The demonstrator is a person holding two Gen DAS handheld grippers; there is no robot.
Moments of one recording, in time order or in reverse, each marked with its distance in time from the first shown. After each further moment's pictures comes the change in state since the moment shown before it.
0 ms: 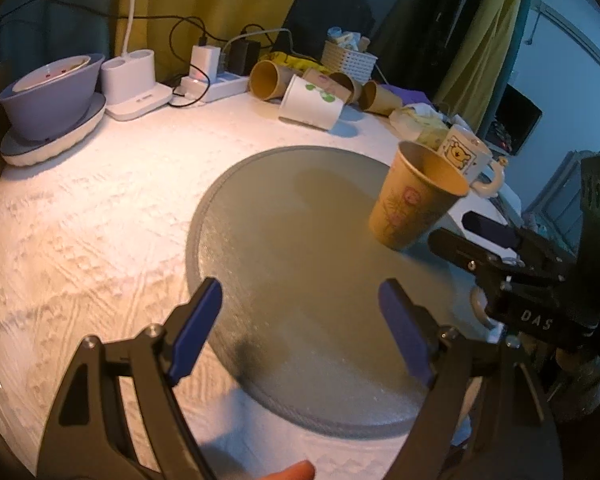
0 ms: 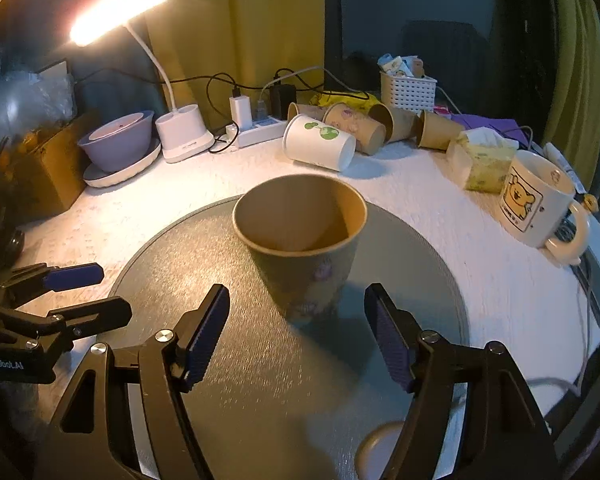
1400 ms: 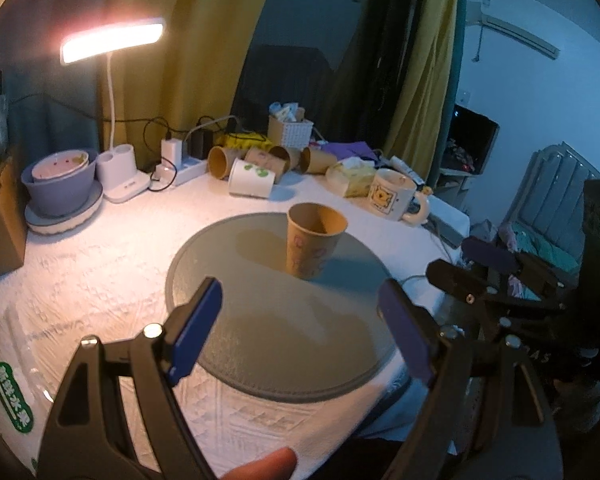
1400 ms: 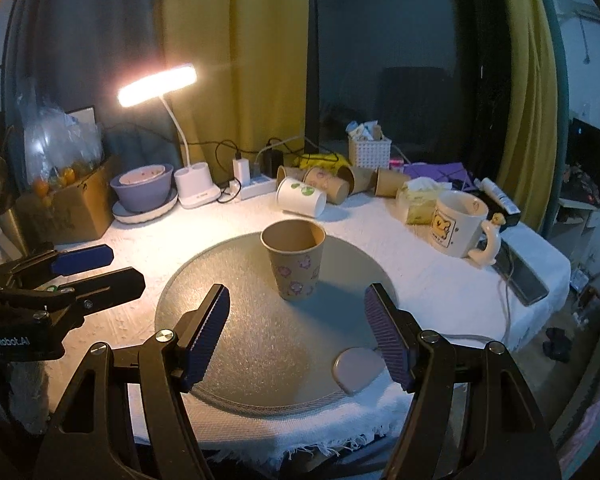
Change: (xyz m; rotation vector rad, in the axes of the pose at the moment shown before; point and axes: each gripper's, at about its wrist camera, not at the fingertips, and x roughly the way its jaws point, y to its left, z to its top) left arm -0.114 -0.072 -0.019 0.132 -0.228 -0.049; right arm -0.143 0.015 -0.029 0.016 -0.196 -0.076
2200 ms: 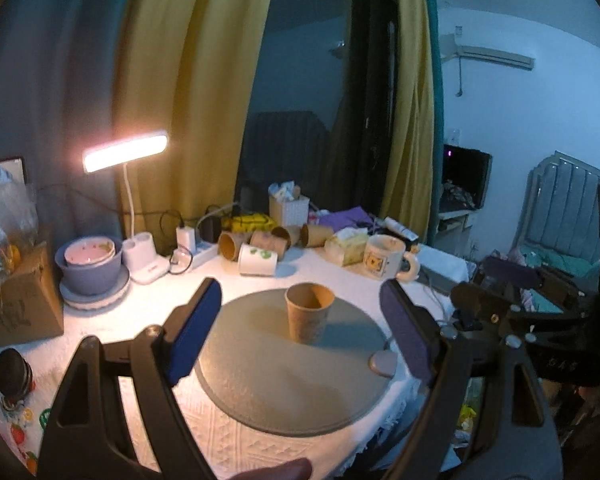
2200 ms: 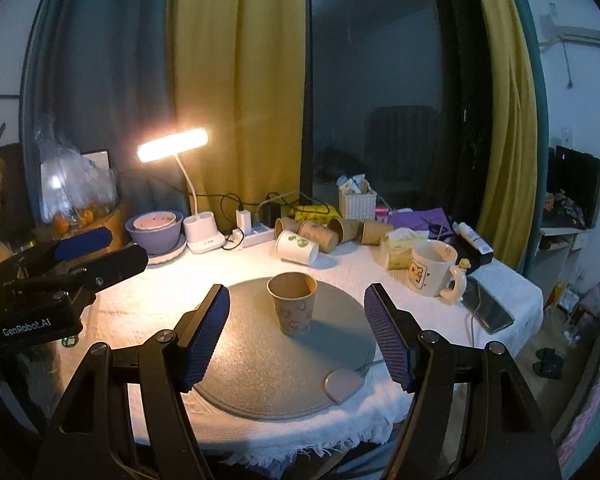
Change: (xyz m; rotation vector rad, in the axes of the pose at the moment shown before) left arm -0.077 -0.031 0.028 0.110 -0.249 0.046; right arm -0.083 0.003 0.023 -0.006 -0.148 -0.023
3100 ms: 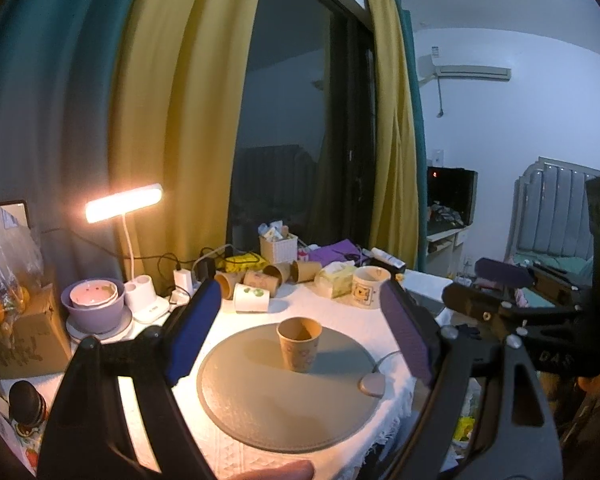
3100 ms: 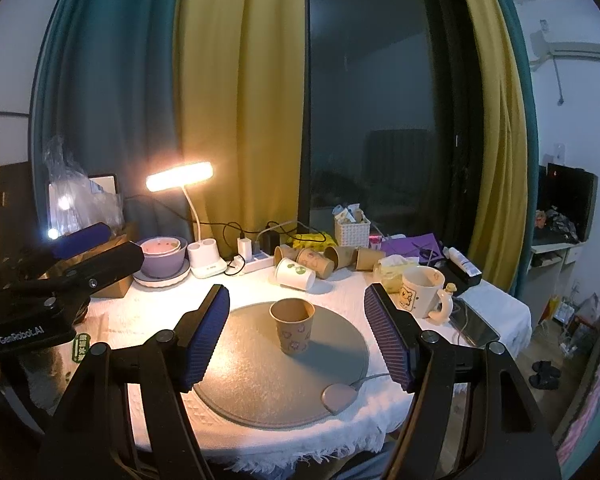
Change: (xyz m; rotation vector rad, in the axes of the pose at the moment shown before) left arm -0.034 -0.008 0.011 0.064 -0.121 -0.029; right arm -0.036 0.002 0.013 -0.002 -0.083 -0.014
